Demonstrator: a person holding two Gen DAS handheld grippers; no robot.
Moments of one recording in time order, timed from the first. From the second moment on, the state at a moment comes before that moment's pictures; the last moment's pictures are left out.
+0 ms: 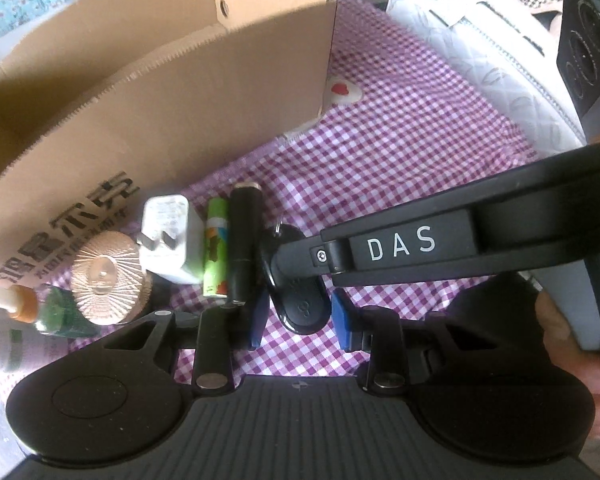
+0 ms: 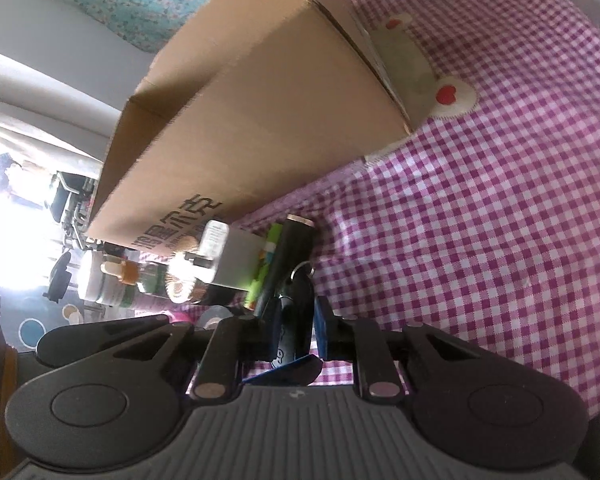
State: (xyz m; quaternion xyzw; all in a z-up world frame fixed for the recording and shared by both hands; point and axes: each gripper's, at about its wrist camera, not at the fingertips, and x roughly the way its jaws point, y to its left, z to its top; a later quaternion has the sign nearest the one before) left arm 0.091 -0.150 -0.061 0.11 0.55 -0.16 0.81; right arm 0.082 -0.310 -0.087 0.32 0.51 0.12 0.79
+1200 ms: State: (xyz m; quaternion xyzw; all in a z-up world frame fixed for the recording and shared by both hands) left arm 0.222 0.000 0.010 0.06 0.57 0.00 0.82; right arm 0.308 -0.197 -0.045 0.29 0.55 0.24 0.74
